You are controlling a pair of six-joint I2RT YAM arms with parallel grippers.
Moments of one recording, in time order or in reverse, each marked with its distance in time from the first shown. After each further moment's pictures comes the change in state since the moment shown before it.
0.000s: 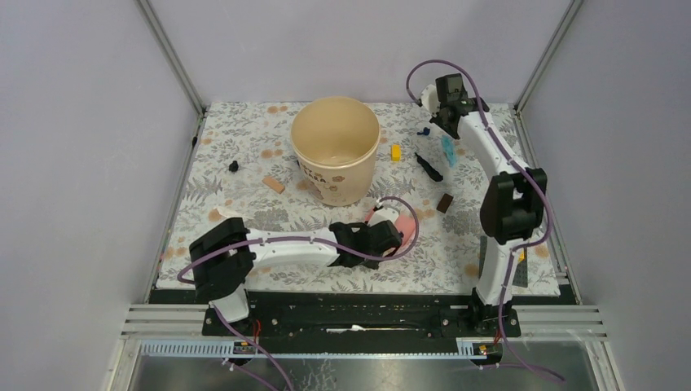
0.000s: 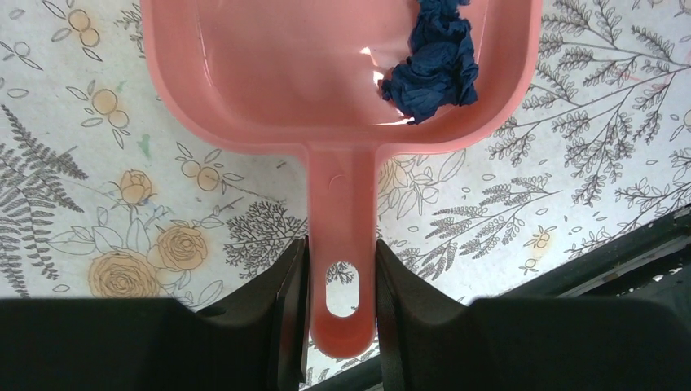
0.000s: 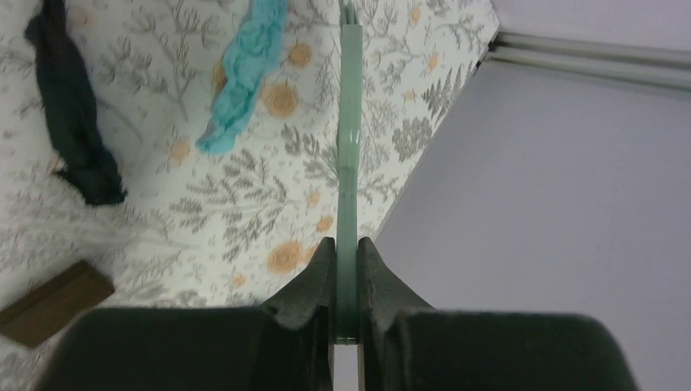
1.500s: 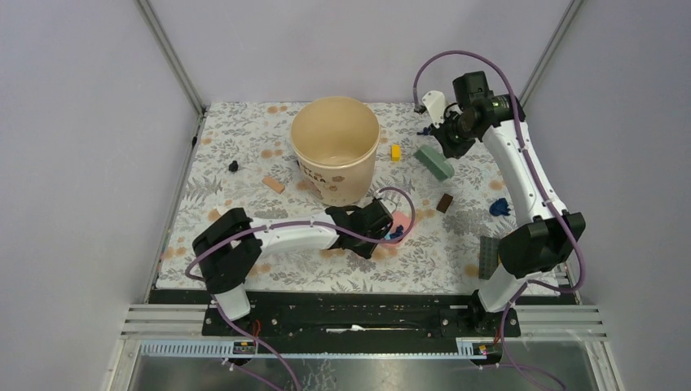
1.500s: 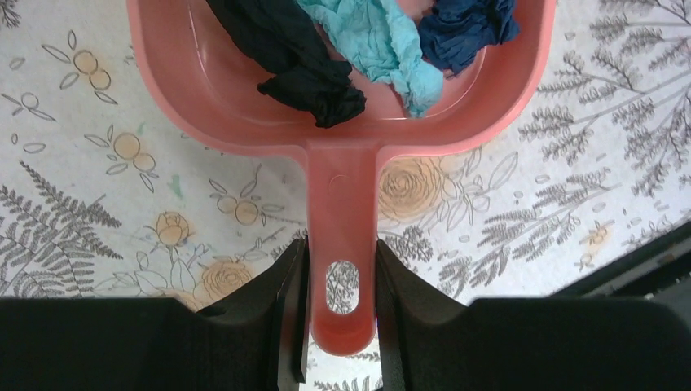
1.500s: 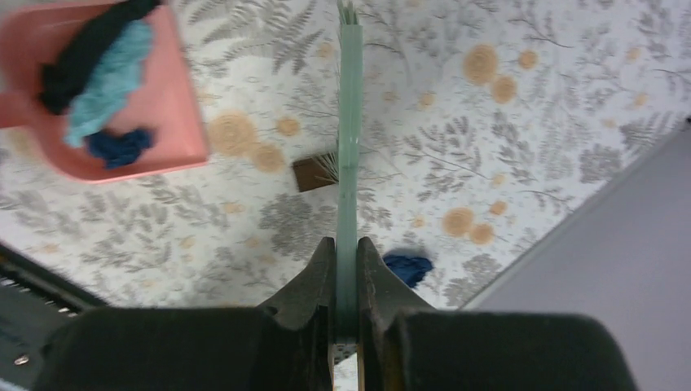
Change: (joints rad) left arm 0.151 0.068 0.059 -0.032 0.185 0.198; right arm 0.030 -0.272 0.050 -0.484 -0.535 0.129
